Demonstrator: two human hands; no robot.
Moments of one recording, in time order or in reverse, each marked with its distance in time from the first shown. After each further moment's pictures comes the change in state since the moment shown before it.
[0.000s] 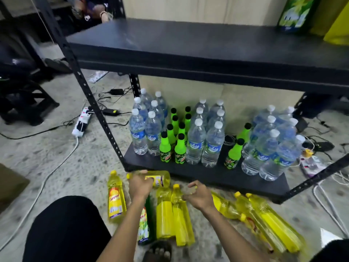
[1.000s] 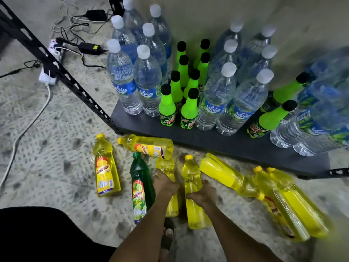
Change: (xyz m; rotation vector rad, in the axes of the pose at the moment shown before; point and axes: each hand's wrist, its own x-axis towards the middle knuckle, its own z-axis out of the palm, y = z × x) left_hand 0.063 -0.142 0.153 0.553 -0.400 -0.291; right_hand 0.104 0.141 0.121 -0.186 -0.136 0.426
